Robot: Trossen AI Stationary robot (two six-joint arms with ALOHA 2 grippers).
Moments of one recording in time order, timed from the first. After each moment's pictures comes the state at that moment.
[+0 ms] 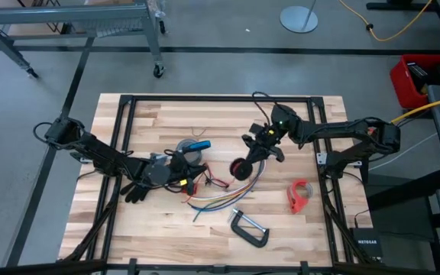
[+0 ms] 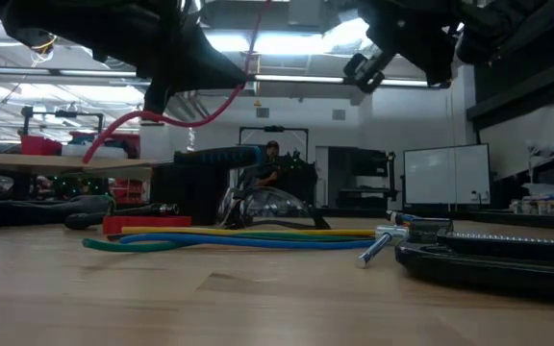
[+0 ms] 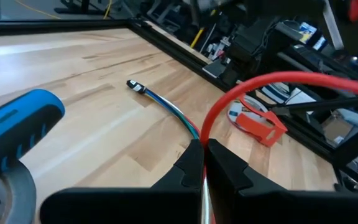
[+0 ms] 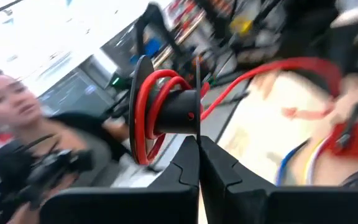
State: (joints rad) left arm -0.33 1.42 0.56 0.58 -0.66 -0.65; right arm -0.32 1.38 0.70 0.59 -1.17 0.58
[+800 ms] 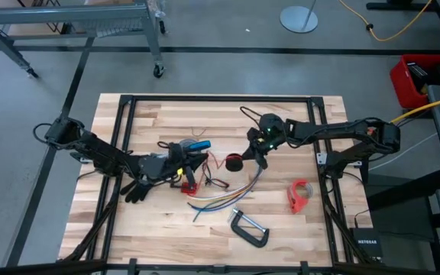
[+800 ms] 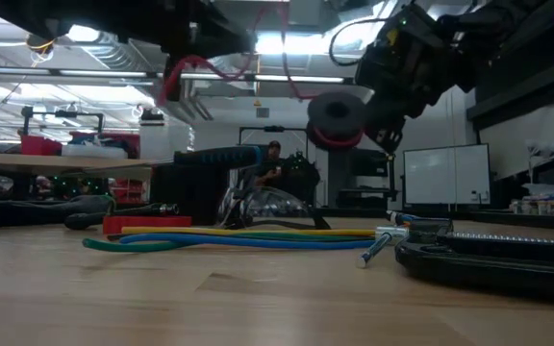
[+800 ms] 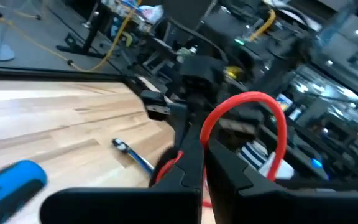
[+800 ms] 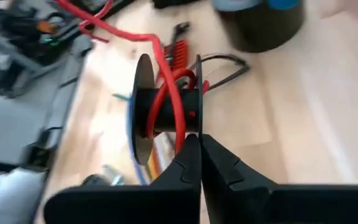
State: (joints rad) left arm -0.28 1.42 0.56 0.86 -0.72 -0.63; right arm -0.28 1.38 0.70 0.03 -0.57 0.22
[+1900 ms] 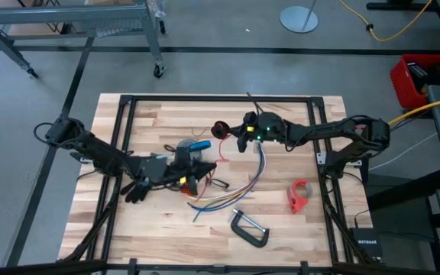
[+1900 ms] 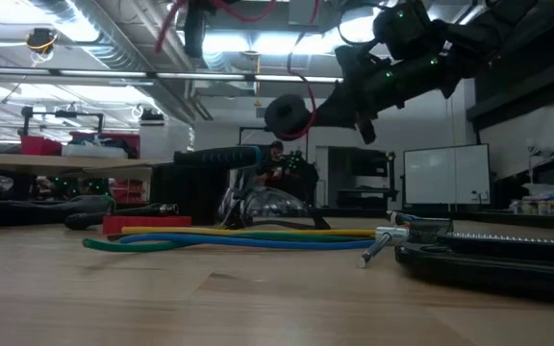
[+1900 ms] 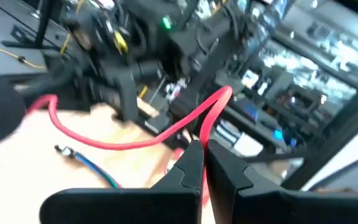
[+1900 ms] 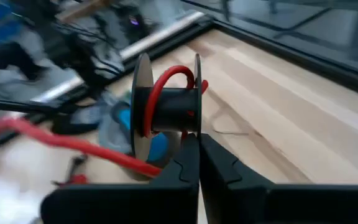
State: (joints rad) left arm -0.34 1.42 0.74 0.70 -0.61 -0.54; right arm -0.29 1.50 0.70 0.48 -0.05 0.37
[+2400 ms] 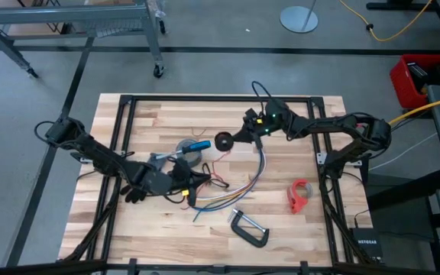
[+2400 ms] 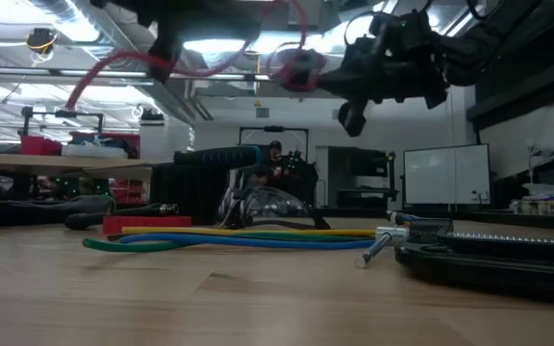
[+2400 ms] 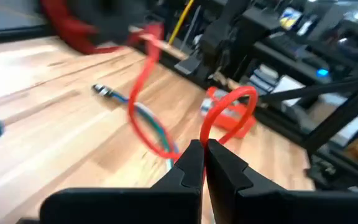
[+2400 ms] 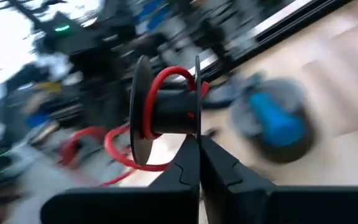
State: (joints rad) left arm -0.43 1.42 0.74 0.38 -0.68 -0.63; right arm -0.45 1.50 0.70 0.61 -0.80 0.52
